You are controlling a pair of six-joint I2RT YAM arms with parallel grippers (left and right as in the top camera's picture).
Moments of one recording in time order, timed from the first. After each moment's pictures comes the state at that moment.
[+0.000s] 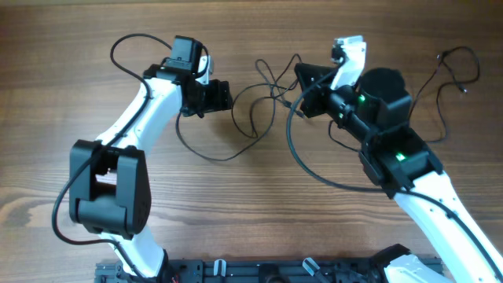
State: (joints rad) left arm -0.20 1.89 1.36 -0.70 0.33 -0.27; right arm 0.42 1.20 1.02 -0.11 -0.20 0.42
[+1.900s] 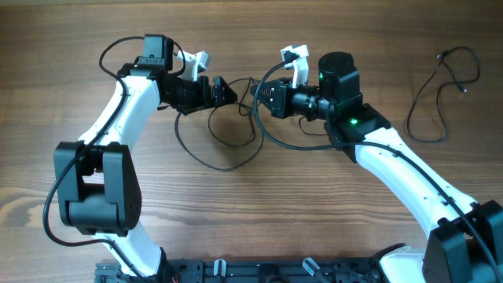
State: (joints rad) left arm -0.09 1.89 1.36 -0.73 0.75 -0.13; right arm 0.42 1.53 1.02 0.06 -0.65 0.54
